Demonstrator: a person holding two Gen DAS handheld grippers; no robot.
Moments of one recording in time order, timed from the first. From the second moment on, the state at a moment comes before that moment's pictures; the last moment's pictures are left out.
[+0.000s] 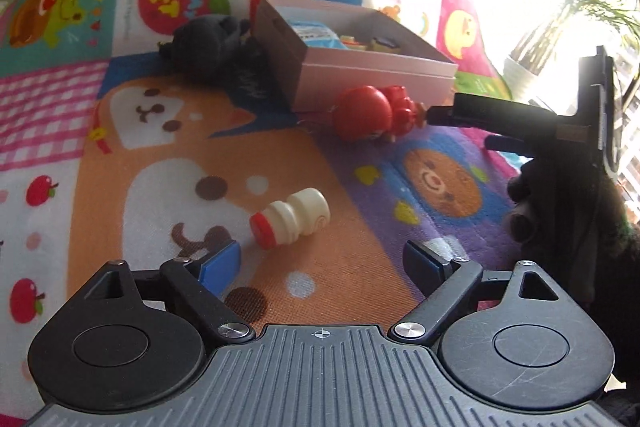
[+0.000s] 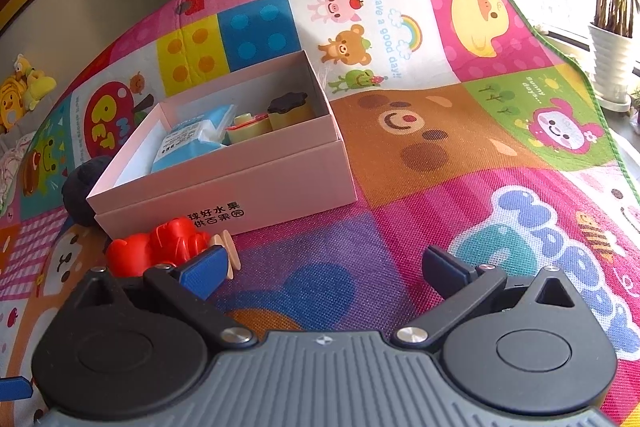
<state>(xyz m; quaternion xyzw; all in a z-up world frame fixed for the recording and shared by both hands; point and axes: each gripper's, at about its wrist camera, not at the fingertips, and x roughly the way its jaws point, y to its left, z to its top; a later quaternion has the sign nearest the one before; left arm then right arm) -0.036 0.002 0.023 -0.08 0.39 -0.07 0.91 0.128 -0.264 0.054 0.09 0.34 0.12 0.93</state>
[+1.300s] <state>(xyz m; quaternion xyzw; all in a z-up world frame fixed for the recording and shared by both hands) -0.027 -0.012 0.012 -0.04 0.38 -0.02 0.92 0.131 -0.265 0.053 0.09 0.34 0.12 0.93</state>
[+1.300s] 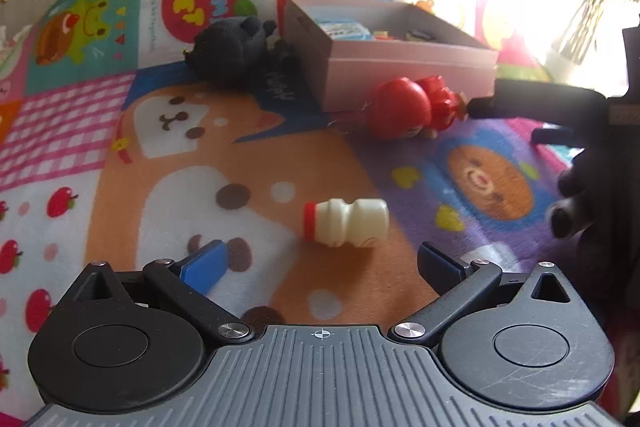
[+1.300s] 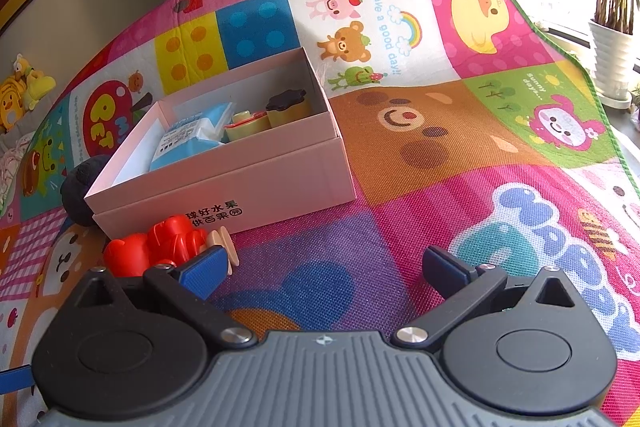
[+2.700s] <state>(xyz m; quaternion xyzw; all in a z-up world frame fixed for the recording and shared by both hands) -0.044 0.008 0.018 -0.06 0.34 0.00 0.94 0.136 -0.165 0.068 -0.06 0.36 0.26 0.89</state>
